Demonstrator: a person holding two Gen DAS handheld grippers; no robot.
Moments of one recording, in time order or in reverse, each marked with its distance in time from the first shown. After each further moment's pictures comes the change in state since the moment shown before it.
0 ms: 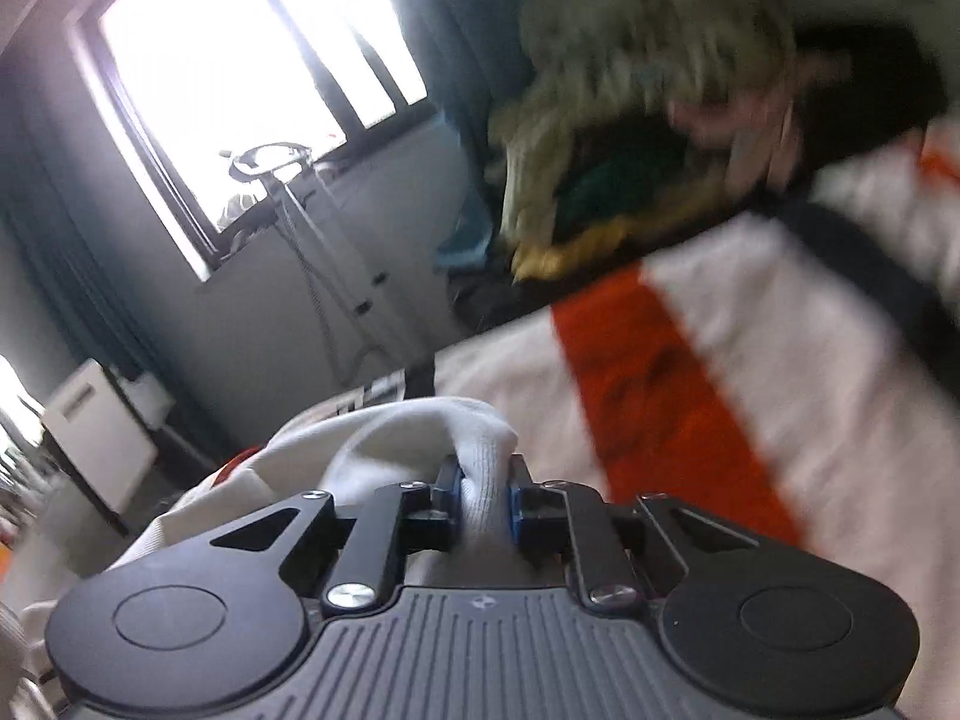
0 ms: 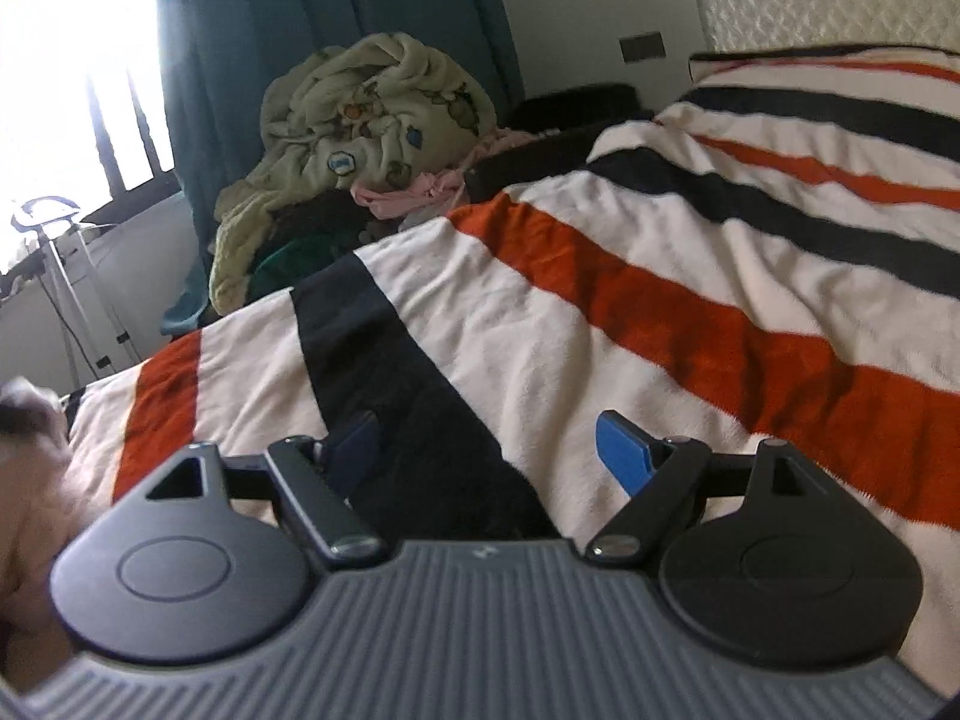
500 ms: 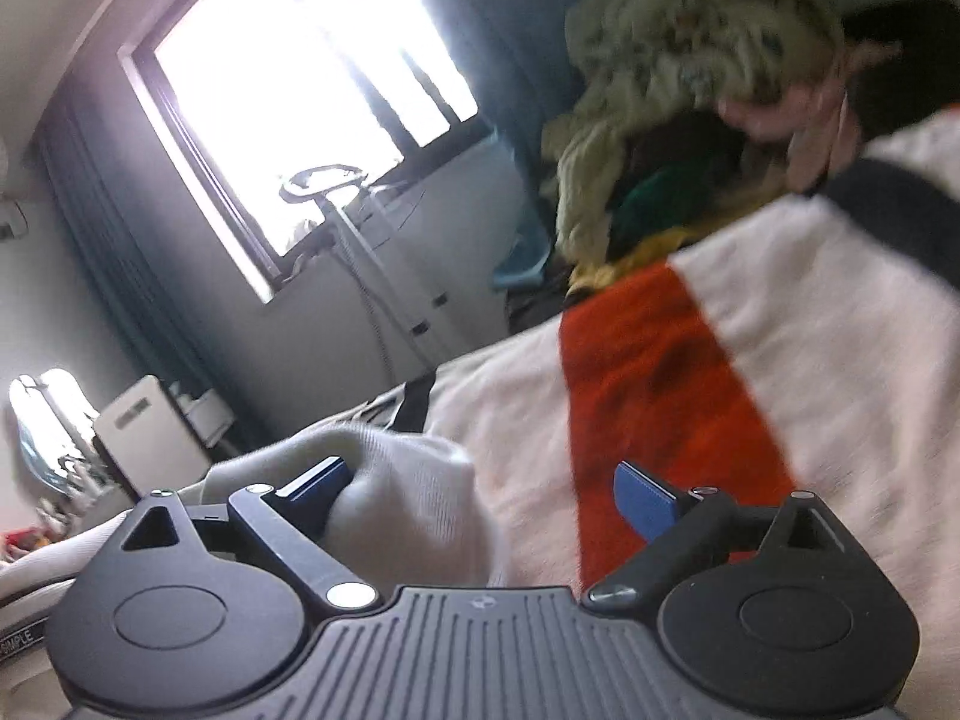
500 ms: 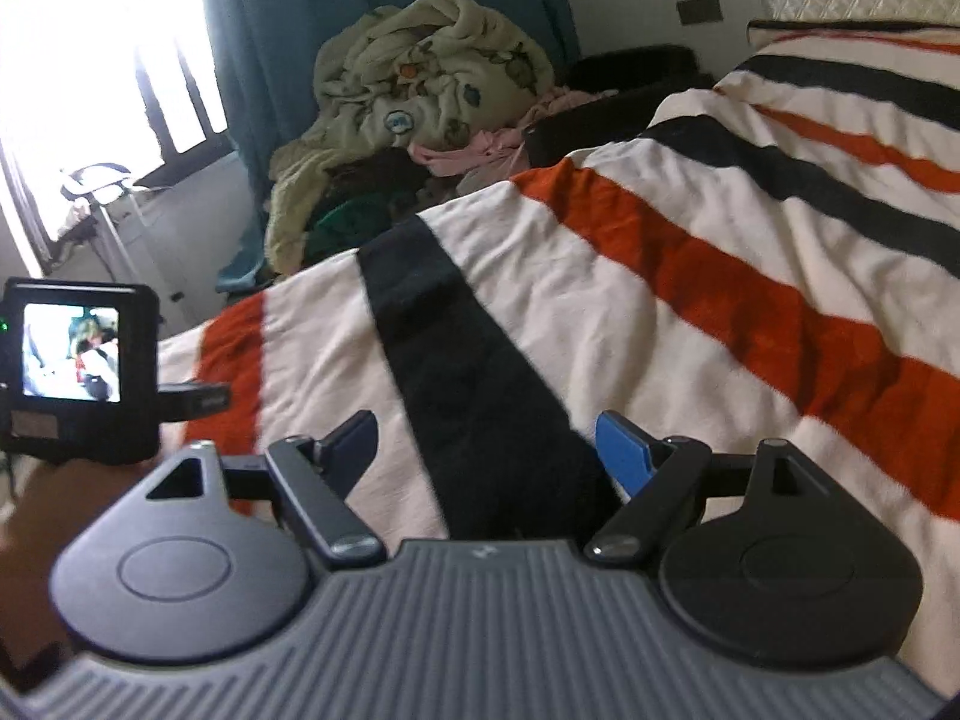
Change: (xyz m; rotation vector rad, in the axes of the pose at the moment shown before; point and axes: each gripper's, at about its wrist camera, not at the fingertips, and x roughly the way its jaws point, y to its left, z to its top) left arm 0.087 -0.086 -0.024 0.090 0.014 0.242; right arm 0.001 0.011 0.006 -0.016 0.117 0.098
